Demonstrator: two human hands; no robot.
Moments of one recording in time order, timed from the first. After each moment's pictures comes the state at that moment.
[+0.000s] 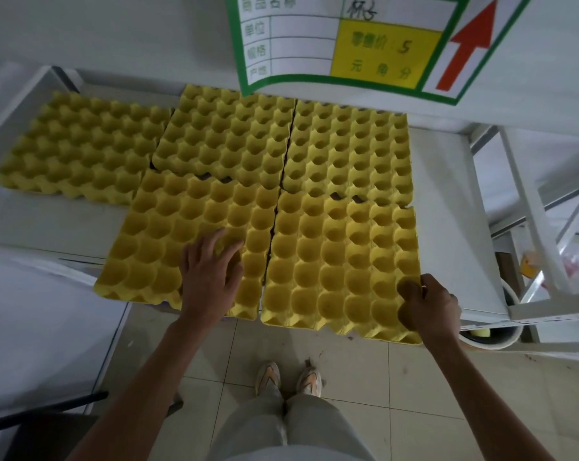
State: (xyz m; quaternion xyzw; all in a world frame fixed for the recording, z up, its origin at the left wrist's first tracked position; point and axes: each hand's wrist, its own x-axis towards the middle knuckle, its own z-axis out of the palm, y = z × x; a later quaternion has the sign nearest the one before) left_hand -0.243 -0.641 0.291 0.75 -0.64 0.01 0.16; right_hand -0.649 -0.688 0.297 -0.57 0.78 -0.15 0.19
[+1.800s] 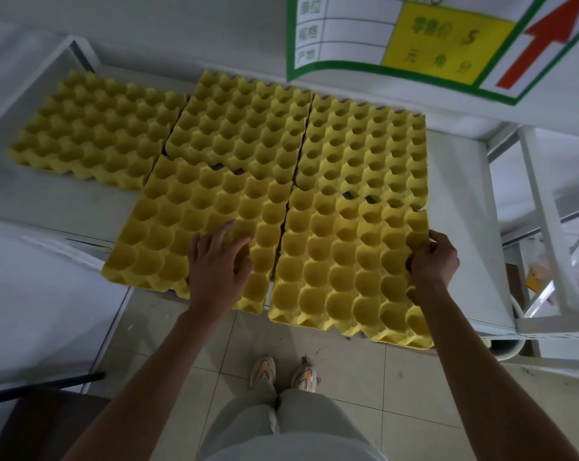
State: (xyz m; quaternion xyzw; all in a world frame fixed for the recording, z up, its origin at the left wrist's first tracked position) left_hand -0.250 -0.641 0.295 0.77 -0.61 0.00 0.17; right_hand -0.610 -0.778 0.309 -0.44 0.81 -0.32 0.23
